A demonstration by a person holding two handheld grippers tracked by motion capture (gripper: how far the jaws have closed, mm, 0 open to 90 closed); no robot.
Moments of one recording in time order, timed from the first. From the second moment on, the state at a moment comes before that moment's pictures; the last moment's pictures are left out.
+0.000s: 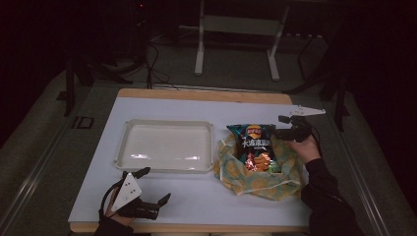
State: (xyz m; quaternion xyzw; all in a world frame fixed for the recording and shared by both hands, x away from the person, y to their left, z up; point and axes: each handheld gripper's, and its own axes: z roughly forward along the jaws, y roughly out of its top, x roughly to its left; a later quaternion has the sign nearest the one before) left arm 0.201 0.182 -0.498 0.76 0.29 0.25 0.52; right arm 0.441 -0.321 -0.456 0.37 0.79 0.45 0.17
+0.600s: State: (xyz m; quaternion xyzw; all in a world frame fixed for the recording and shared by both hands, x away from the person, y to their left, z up) left arm 0.201 0.180 -0.499 0.76 0.29 0.25 0.52; right arm 0.459 -0.317 -0.485 0.36 0.83 0.40 0.12
